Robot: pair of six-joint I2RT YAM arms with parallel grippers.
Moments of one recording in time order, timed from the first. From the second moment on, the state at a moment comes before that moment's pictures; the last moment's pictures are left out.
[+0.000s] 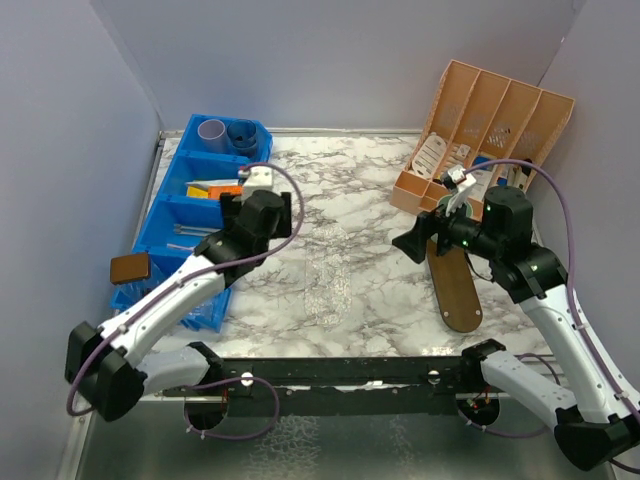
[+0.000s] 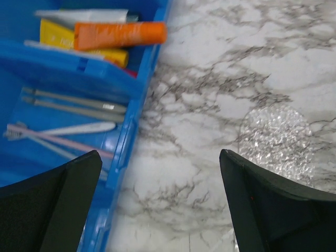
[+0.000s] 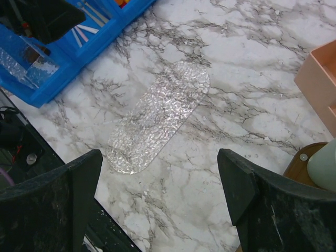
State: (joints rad) left arm -0.68 1.18 0.99 -0.38 -0.63 -0.30; right arm 0.35 0.87 1.02 -0.57 -0.43 0.08
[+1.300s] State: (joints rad) left arm -0.33 0.92 0.78 -1.25 -0.79 -1.40; right arm 0.43 0.80 0.95 -0.54 -0.30 0.09
